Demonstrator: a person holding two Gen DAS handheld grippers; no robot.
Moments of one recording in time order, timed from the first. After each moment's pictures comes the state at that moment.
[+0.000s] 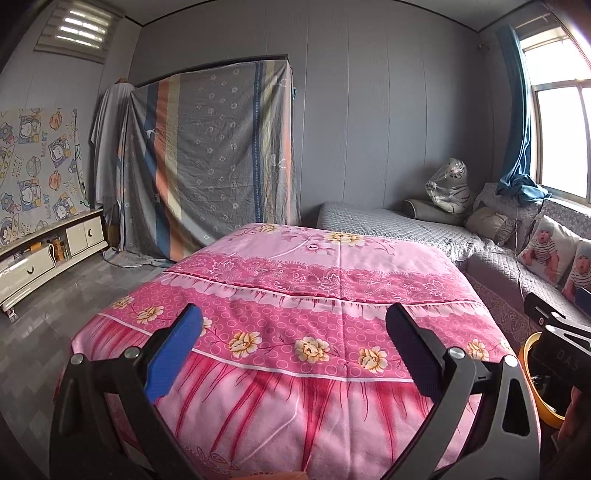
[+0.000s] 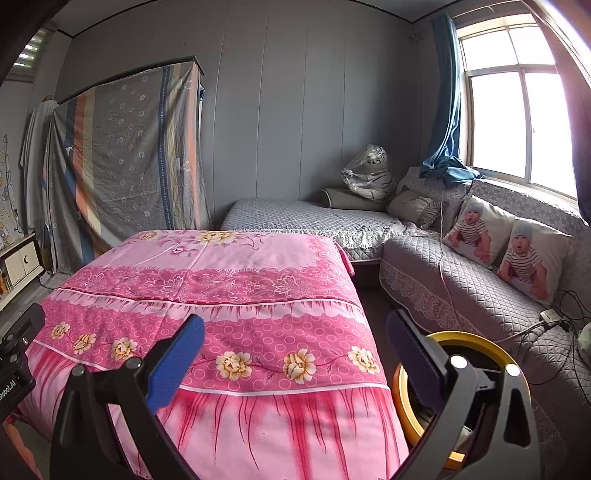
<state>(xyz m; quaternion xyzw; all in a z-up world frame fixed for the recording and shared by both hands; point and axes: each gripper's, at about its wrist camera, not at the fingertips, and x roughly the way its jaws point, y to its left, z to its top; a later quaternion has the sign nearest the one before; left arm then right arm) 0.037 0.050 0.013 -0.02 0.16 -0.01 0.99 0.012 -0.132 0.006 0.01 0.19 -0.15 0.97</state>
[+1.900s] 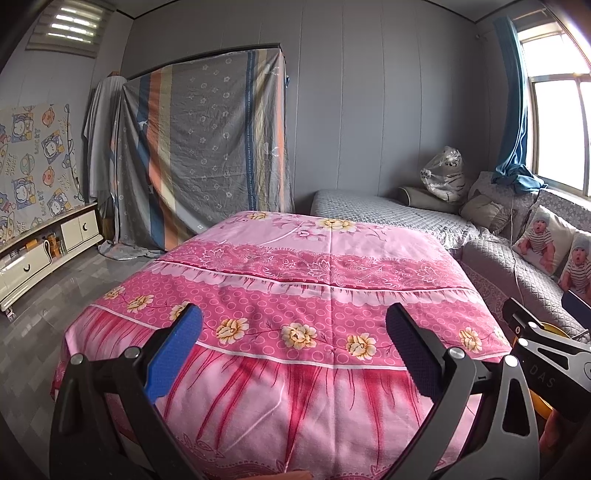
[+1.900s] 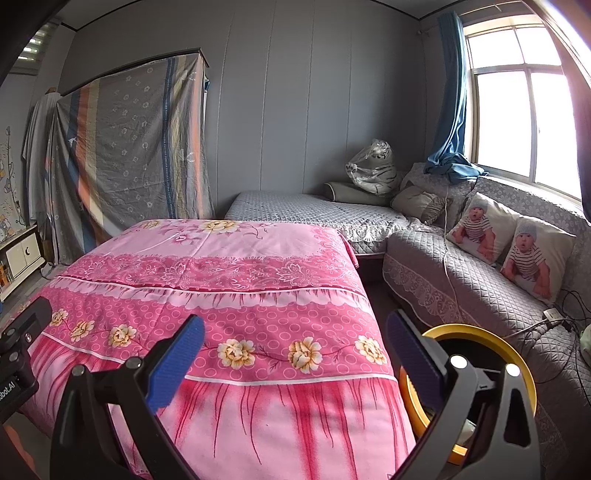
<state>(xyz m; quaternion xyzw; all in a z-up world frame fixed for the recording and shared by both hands) 0.037 0.034 0.008 -0.01 0.19 -0.02 0.98 0.017 -0.126 -0.008 0.00 0.20 -0.15 0.97</state>
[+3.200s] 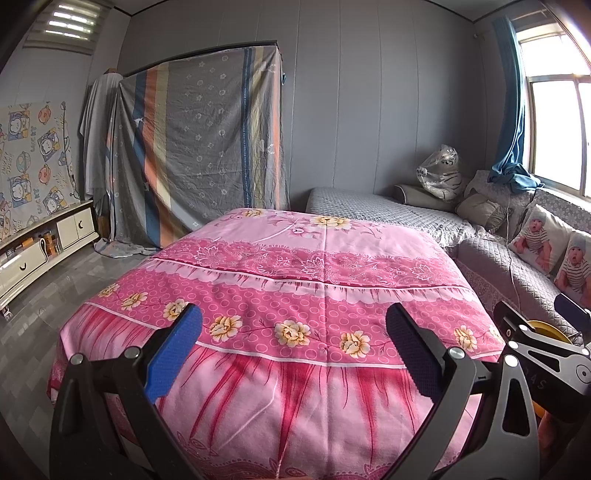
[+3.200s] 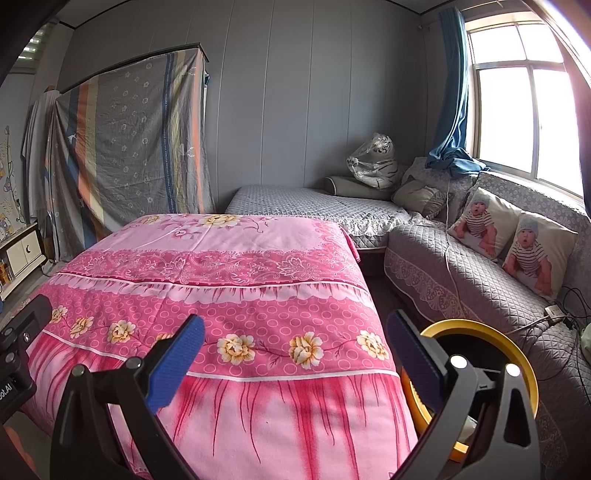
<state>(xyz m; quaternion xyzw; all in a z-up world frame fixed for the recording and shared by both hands) 0.041 0.031 0.007 -0.02 0.19 -0.03 0.98 0.021 -0.128 -0.012 0.00 0.22 -0.15 0.97</state>
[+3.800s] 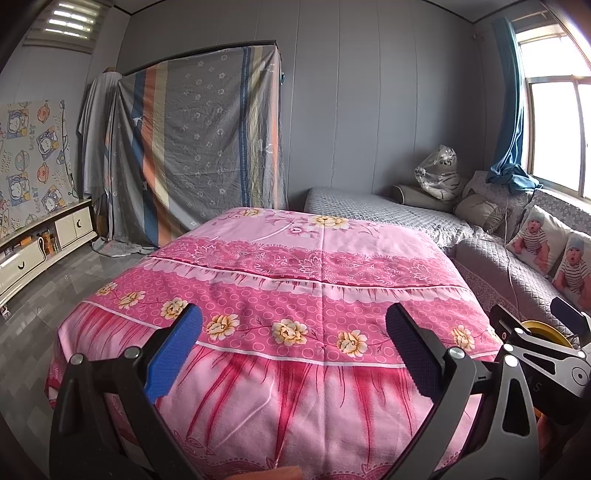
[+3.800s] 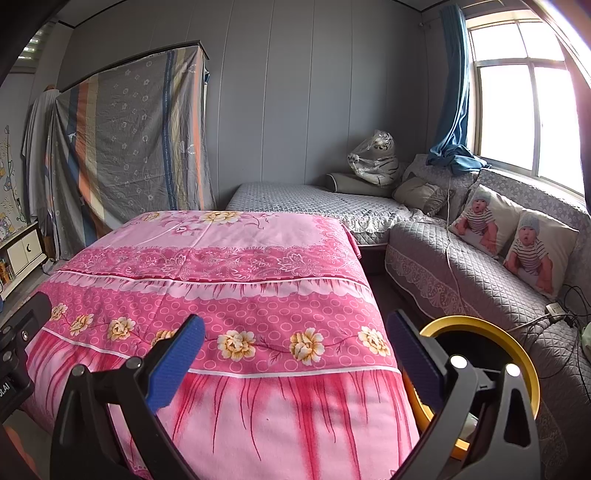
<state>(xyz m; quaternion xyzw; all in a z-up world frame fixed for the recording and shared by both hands) 0.040 0.033 0.006 -0.02 0.19 -0.03 0.98 0.020 -0.129 -0.016 0.00 0.22 -0.14 0.96</state>
